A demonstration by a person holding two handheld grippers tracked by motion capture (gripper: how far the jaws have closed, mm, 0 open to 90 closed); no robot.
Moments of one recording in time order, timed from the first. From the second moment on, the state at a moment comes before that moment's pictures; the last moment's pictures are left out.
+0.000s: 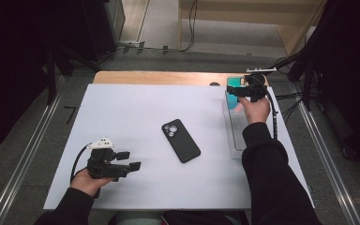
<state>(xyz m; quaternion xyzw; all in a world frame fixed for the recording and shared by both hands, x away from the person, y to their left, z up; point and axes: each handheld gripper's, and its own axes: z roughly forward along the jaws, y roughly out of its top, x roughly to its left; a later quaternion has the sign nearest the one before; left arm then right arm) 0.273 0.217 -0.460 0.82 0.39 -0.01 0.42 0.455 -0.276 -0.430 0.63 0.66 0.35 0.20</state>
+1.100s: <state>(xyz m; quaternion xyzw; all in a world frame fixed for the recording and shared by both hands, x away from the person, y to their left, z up) 0.288 0.214 -0.458 0.82 0.39 -0.02 0.42 0.359 -0.252 -0.414 0.53 0.75 0.39 0.09</state>
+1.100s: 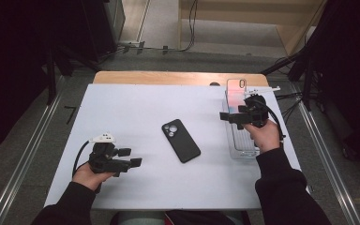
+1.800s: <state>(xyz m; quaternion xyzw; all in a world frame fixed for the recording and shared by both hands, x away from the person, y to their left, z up) 0.290 0.217 -0.454 0.82 0.38 -0.02 0.43 0.297 -0.235 -0.417 0.42 0.80 0.43 0.04</state>
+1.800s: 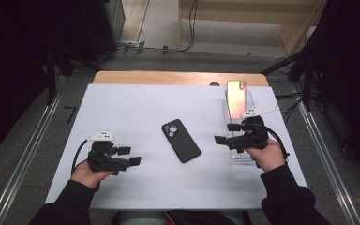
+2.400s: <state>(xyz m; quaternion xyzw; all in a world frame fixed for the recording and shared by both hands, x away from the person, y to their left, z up) 0.289 0.214 -0.453 0.82 0.38 -0.03 0.43 0.279 -0.226 -0.431 0.42 0.81 0.42 0.02</state>
